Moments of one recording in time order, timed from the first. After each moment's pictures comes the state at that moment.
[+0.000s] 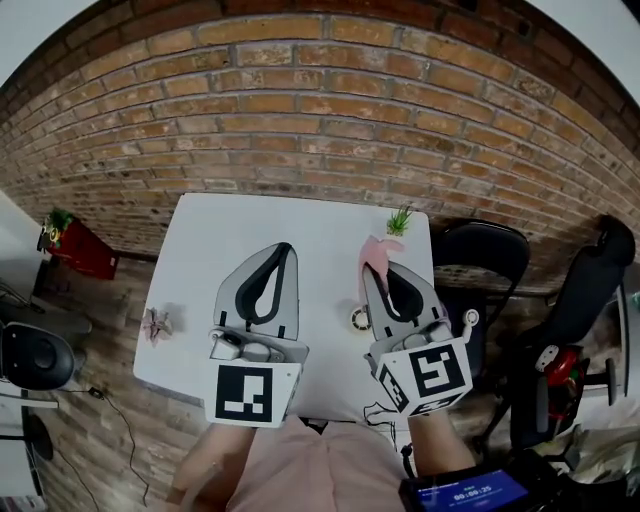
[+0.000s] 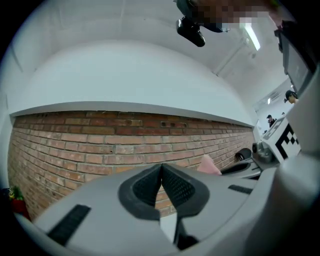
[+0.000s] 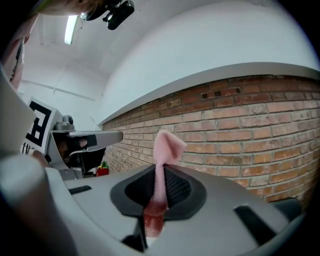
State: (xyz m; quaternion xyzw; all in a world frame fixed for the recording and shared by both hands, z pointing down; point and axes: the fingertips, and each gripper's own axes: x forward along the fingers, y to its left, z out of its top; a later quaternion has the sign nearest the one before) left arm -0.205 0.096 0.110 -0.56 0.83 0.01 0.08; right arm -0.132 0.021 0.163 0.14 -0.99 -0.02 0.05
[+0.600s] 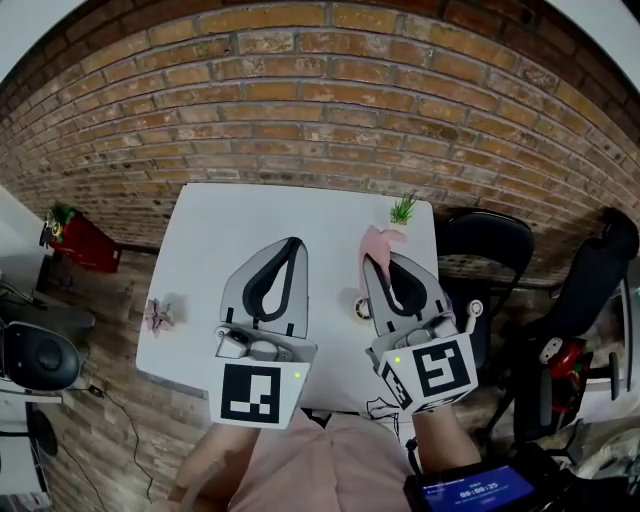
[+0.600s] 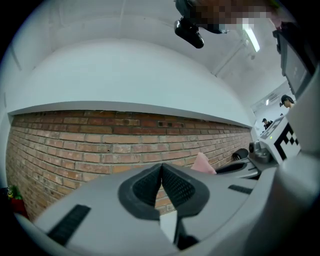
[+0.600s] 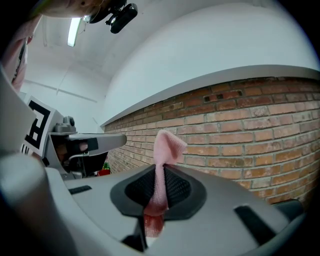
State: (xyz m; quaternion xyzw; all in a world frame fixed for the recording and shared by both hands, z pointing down) left arm -0.193 0.098 0.113 -0.56 0.82 0.01 0.07; right arm -0.131 0.032 0.160 0.13 -0.99 -0.03 0.04
